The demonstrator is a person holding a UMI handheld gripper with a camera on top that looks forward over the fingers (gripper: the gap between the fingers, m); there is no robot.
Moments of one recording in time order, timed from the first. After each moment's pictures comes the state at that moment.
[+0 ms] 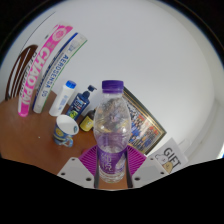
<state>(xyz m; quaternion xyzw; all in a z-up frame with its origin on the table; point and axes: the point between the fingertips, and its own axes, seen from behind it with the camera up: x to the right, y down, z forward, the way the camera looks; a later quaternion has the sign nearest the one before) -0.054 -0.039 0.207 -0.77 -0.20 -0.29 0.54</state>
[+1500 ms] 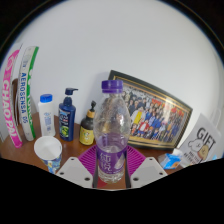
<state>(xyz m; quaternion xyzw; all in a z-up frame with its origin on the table) -0.018 0.096 0.162 -0.82 -0.12 -0.10 0.55</state>
